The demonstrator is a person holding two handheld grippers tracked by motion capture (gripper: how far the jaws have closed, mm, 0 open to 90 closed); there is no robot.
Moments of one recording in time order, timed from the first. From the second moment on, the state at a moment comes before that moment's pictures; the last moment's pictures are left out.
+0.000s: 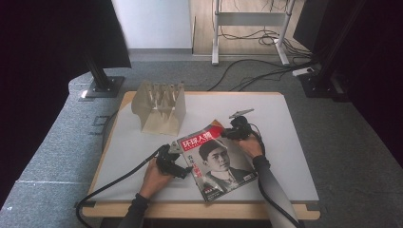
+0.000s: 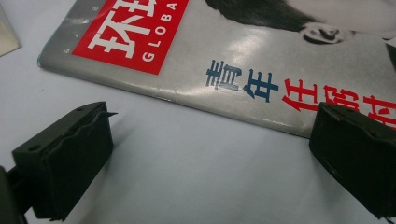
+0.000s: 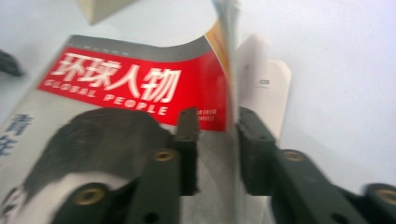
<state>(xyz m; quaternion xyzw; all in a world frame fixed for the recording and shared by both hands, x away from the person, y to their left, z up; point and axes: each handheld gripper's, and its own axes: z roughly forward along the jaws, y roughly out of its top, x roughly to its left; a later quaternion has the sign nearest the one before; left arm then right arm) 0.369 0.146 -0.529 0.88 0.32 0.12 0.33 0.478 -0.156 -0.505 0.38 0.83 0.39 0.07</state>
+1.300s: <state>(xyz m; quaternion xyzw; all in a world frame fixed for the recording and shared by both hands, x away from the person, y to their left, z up) 0.402 0.134 -0.509 0.88 0.31 0.03 0.37 0.392 -0.150 -0.397 0.27 0.84 0.43 0.17</state>
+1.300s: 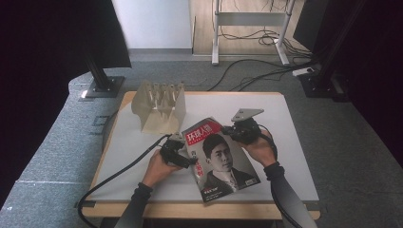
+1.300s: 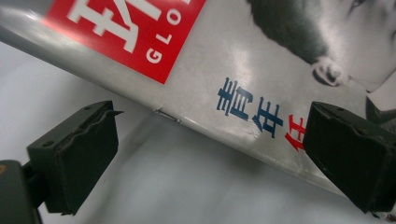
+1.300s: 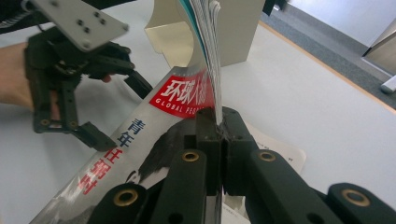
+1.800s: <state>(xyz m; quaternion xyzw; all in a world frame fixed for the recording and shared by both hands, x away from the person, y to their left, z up) 0.412 0.126 -0.496 0.88 0.28 0.00 0.39 0.387 -0.163 -0.386 0.27 0.84 0.45 0.17</state>
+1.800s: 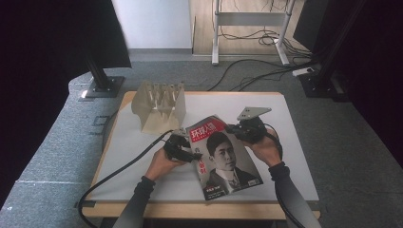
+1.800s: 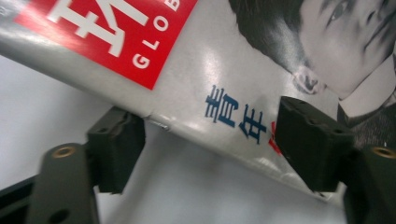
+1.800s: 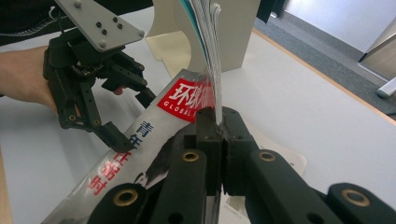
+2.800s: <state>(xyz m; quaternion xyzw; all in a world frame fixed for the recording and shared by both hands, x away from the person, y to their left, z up) 0.424 0.129 -0.448 0.86 0.31 -0.06 0.39 0.387 -0.170 -0.371 0.26 0.83 0.45 0.18</state>
